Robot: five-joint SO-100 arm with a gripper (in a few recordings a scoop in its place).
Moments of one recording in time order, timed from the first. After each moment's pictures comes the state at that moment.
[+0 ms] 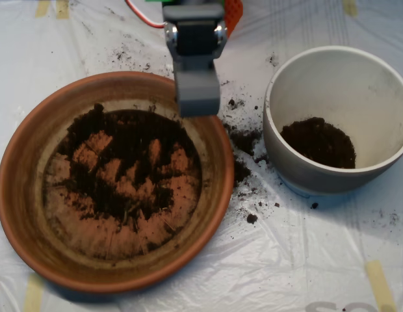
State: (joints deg) arm 4.7 114.3 97.8 75.5 -9.9
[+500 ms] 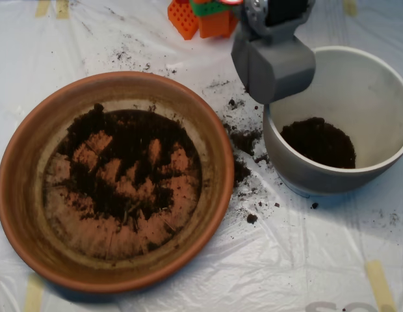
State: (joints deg) arm -12.8 107.3 81.0 81.9 -8.7
